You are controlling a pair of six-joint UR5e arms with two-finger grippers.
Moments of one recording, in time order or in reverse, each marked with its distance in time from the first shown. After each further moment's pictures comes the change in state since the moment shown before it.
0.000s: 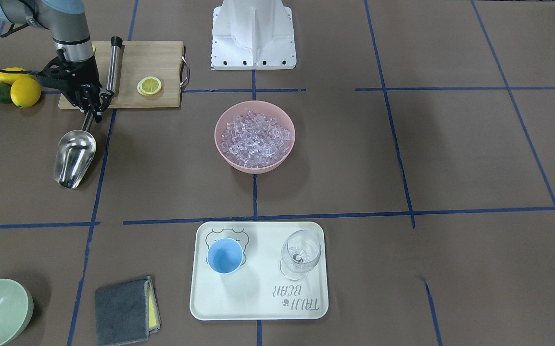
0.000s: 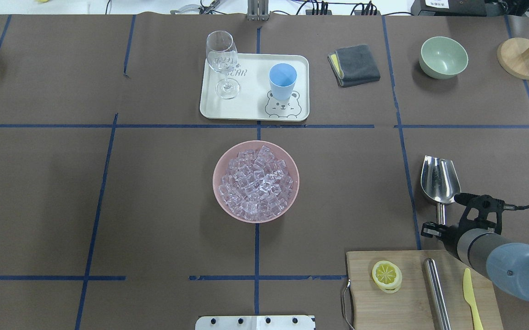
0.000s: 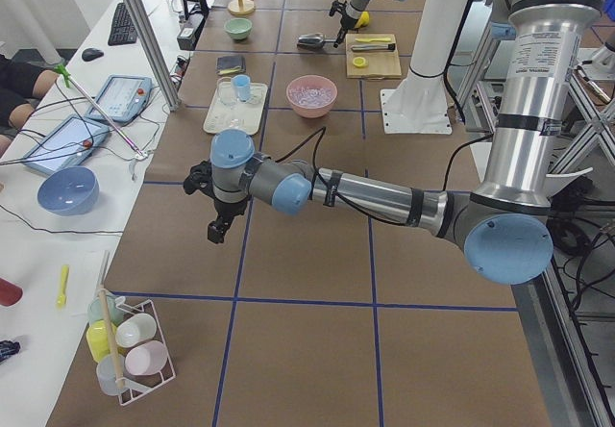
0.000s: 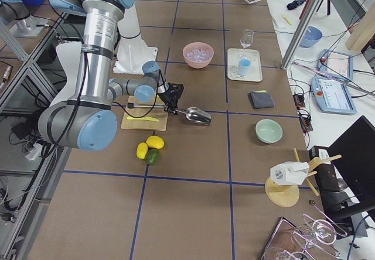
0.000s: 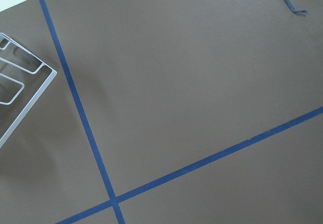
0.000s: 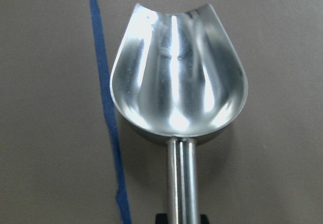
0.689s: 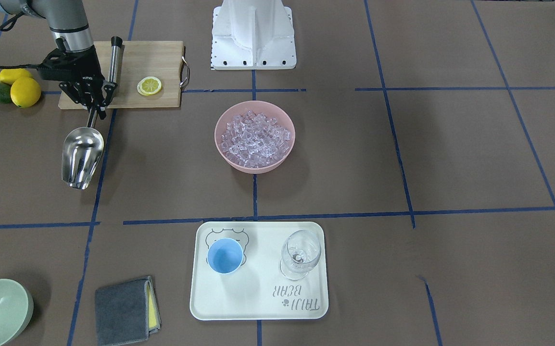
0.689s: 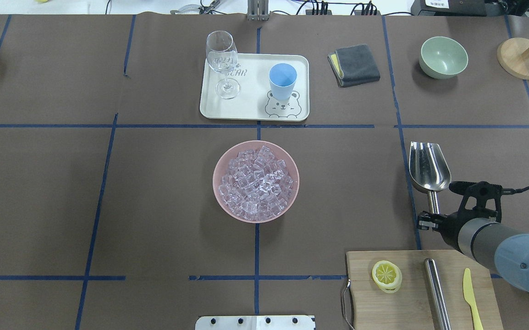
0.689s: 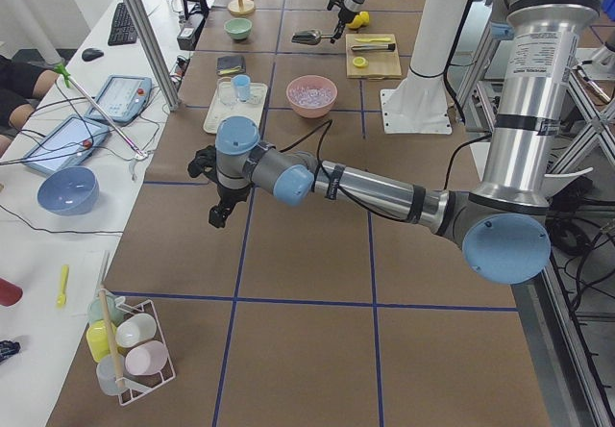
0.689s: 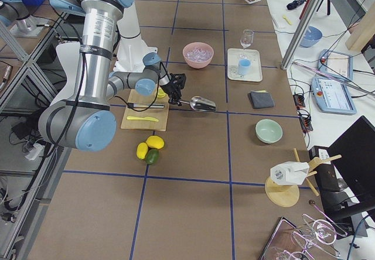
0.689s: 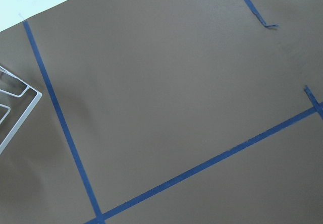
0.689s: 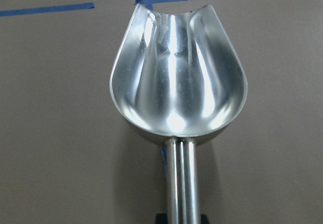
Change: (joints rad) left arm 0.042 0.000 -0.062 -0.021 -0.027 -0.026; right arm 0.052 0.031 0.083 -0.009 0.023 -0.208
